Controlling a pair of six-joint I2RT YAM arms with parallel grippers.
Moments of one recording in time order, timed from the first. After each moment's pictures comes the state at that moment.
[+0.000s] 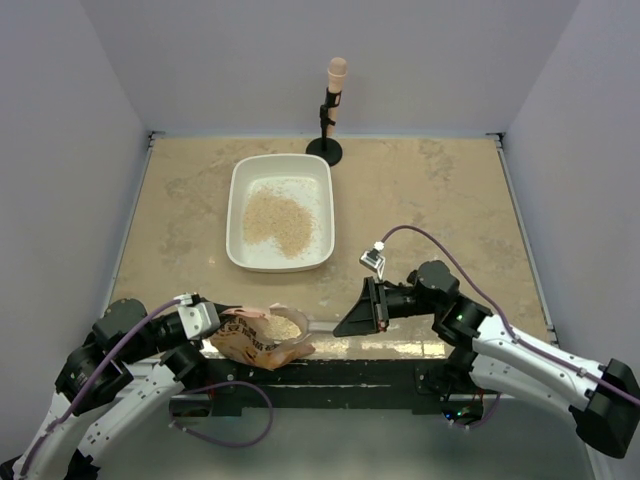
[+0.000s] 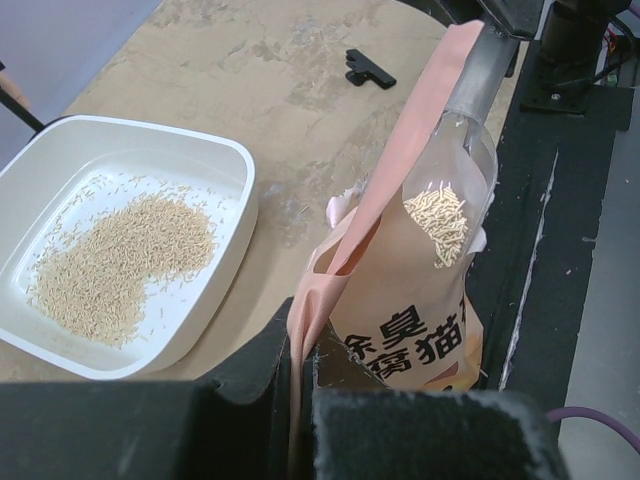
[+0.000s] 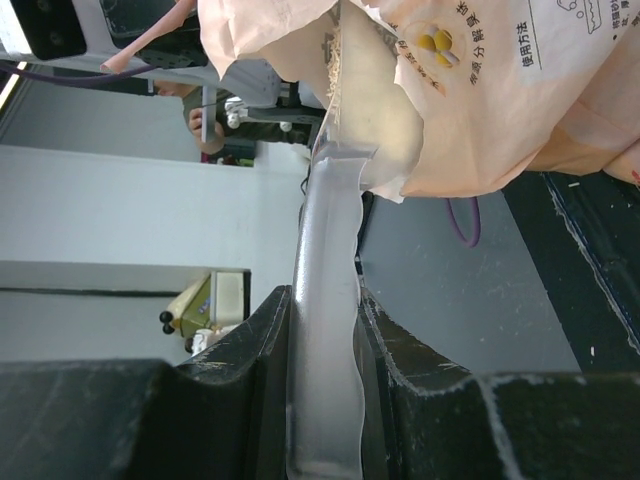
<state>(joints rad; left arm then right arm) -0.71 0.15 0.77 -0.84 0.36 0.30 0.85 0.77 0.41 0.23 -0.79 1.27</state>
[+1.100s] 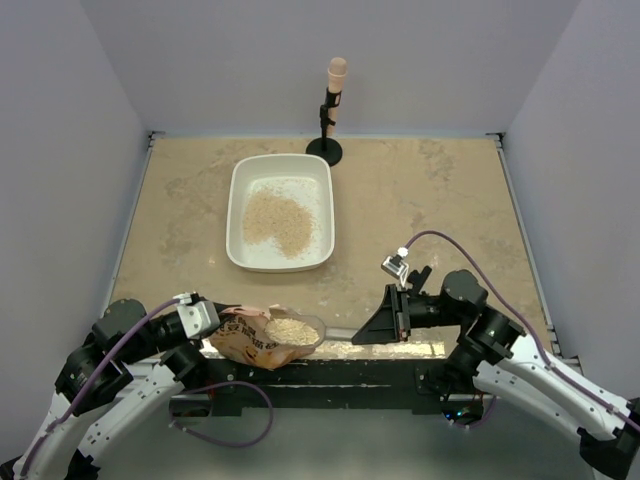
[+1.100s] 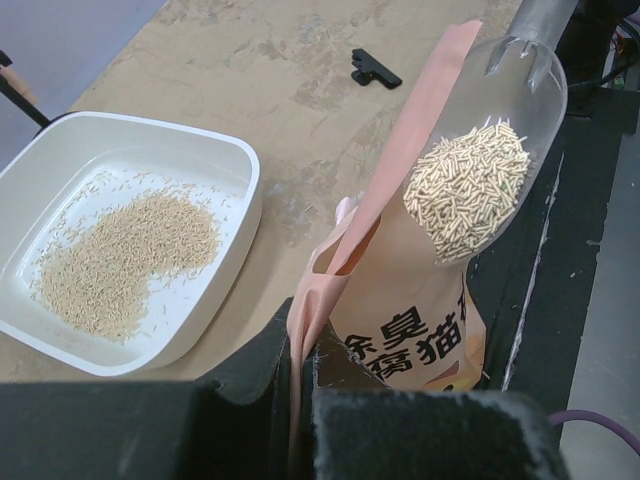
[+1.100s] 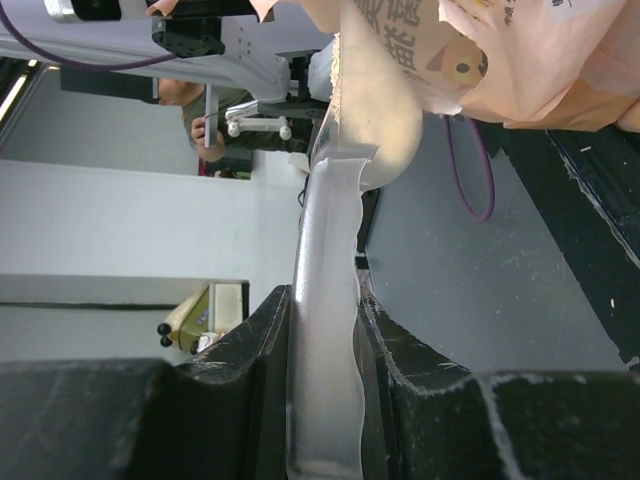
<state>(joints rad) -0.71 0.15 0.77 -0.83 0.35 0.29 0.84 0.51 0.46 -0.08 -0.74 1.27</state>
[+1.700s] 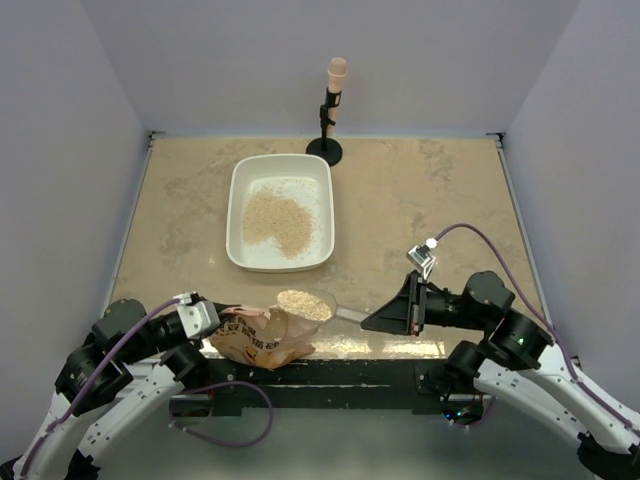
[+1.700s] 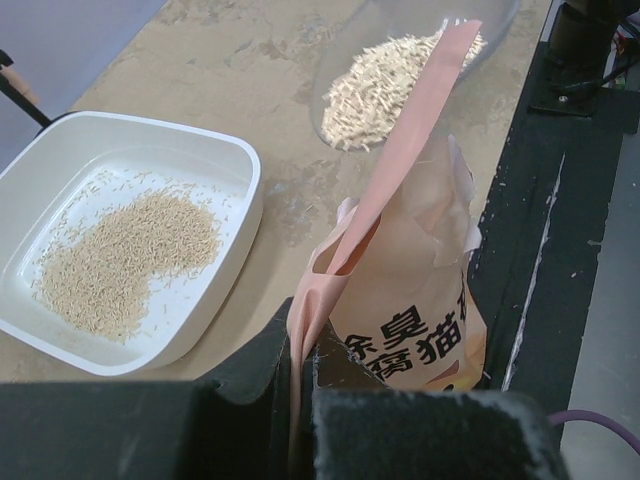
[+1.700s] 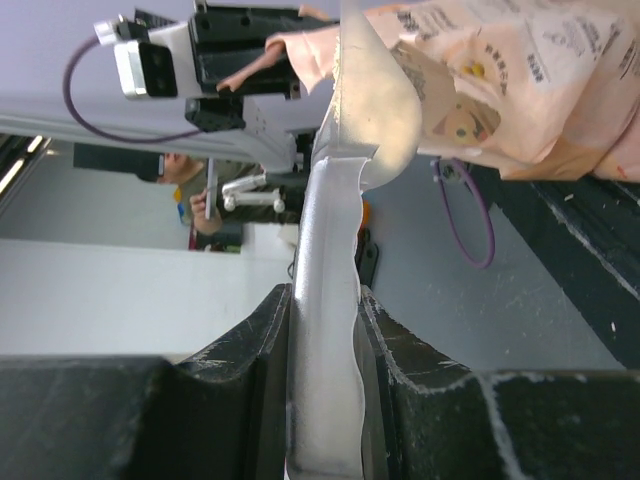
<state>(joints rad) -0.71 0.15 0.77 -0.83 0.35 0.29 0.84 0.41 0.60 -0.32 -0.56 1.26</state>
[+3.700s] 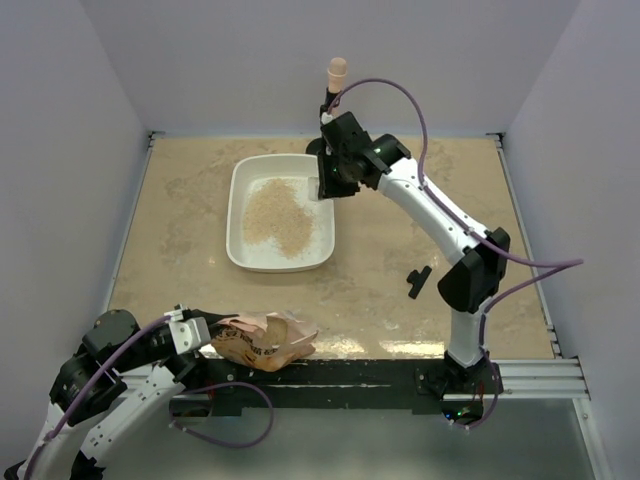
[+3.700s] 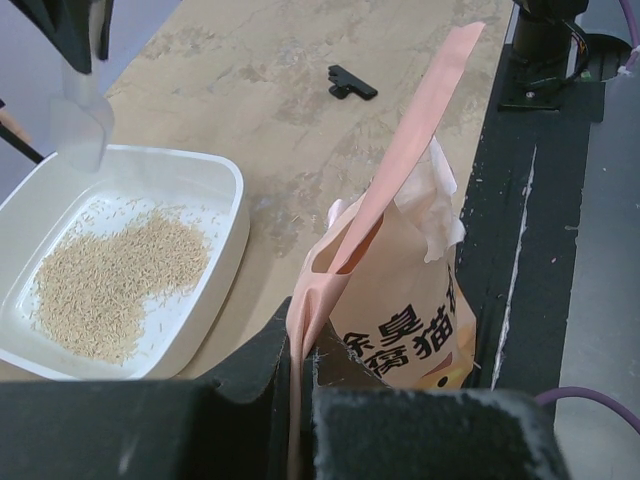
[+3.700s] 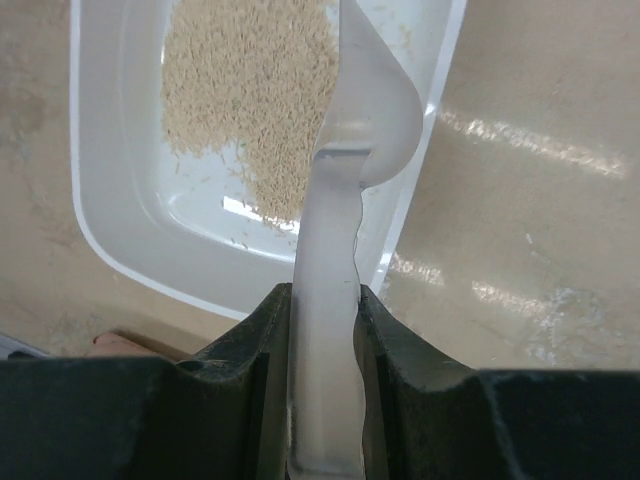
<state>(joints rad) -0.71 0.07 0.76 -0.87 0.42 0.34 0.67 1.95 2.05 -1.03 0.05 0.47</state>
